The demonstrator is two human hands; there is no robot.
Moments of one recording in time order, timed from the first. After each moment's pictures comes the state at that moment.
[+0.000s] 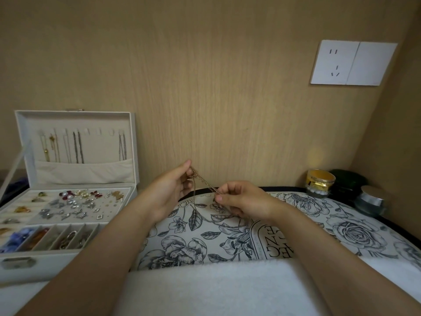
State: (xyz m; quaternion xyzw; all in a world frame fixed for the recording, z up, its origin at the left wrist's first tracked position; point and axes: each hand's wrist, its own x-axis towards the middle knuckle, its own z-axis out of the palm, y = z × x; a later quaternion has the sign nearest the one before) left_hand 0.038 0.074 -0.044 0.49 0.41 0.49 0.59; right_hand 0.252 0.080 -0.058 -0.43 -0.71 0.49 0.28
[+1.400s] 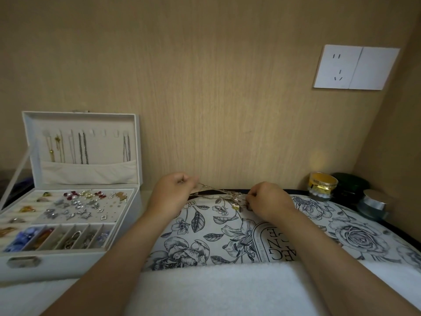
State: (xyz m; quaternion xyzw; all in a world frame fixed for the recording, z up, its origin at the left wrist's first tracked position) left_hand 0.046 0.067 -0.056 0.58 0.61 0.49 0.24; right_hand 0.278 0.103 -0.076 -0.69 -0.70 0.07 0.17
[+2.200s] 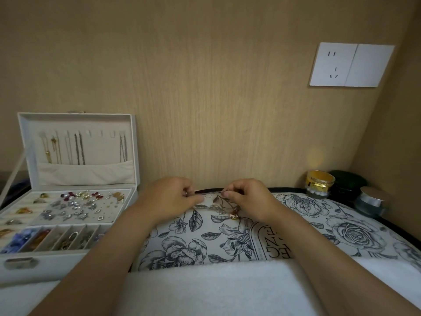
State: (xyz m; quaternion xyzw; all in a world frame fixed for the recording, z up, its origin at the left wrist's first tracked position) left_hand 0.029 0.068 -0.048 0.78 0.60 0.20 0.02; right_hand 0.260 0.093 -0.071 -0.51 -0.76 0.26 0.32
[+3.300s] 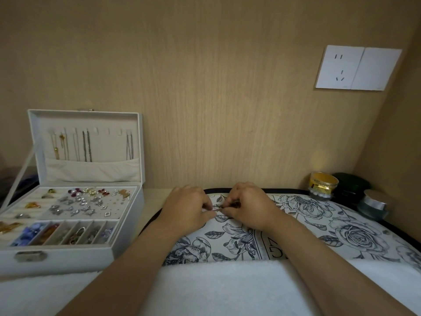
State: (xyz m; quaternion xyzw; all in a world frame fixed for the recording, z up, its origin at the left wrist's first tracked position) left_hand 0.053 0.071 -0.087 0.81 0.54 0.23 -0.04; right_hand 0.253 0.092 -0.085 -0.49 -0.84 0.06 0.23
